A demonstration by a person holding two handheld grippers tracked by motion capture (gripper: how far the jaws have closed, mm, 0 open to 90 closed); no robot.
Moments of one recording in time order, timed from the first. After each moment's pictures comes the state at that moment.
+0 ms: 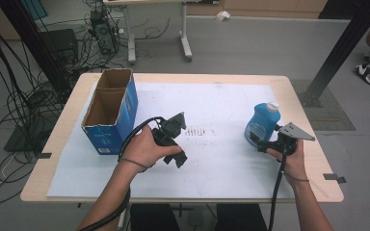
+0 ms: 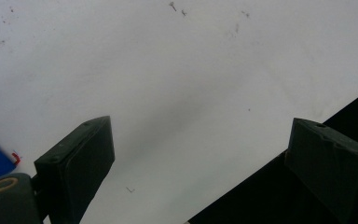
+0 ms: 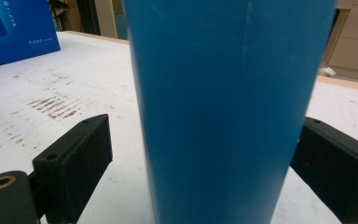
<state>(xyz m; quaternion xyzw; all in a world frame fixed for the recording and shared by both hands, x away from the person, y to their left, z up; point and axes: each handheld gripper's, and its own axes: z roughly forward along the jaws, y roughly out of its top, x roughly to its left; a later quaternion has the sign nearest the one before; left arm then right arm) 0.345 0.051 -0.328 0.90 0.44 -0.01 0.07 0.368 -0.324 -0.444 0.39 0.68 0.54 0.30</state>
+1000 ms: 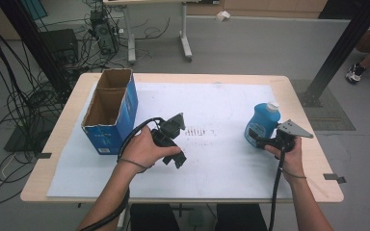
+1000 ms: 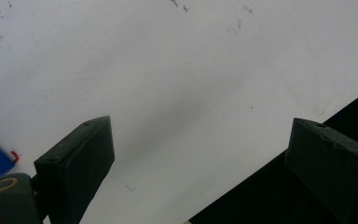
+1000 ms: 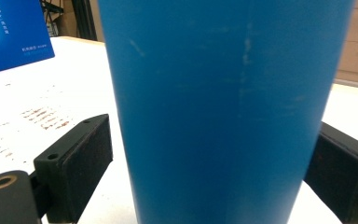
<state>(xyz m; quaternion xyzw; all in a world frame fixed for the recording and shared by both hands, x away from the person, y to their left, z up) 0.344 0.053 -0.330 0.90 0.44 -0.01 0.07 0.375 -0.321 -0.442 0.39 0.68 0.55 0.30</state>
